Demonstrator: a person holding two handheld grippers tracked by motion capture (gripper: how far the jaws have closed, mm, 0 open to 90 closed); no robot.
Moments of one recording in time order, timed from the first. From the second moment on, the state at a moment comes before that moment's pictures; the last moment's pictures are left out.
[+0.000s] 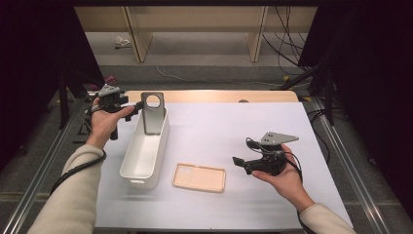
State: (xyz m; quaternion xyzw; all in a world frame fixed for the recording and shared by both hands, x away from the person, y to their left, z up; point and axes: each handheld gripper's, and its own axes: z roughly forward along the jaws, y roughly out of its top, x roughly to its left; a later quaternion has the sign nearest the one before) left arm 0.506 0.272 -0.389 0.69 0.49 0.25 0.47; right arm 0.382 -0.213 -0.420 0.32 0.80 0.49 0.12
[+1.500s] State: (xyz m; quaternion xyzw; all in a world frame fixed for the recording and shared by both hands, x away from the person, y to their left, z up) left arm 0.390 0.223 -0.404 0.72 0.43 0.23 0.49; right arm 0.385 -0.211 -0.423 0.32 0.81 0.48 0.11
